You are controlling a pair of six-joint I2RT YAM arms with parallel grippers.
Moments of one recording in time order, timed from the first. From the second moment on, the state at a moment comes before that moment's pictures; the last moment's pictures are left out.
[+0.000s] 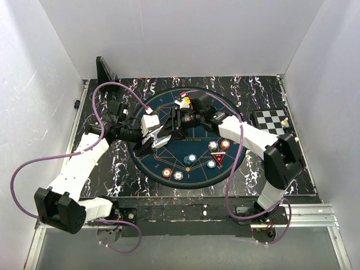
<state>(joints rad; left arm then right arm) -0.32 1.22 1.15 -0.92 0.72 0.77 0.74 1.71 1.33 -0.16 -0.77 1.04</state>
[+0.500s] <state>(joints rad) -0.32 1.22 1.15 -0.94 0.70 0.79 0.70 1.70 1.33 -0.20 -0.78 1.01</state>
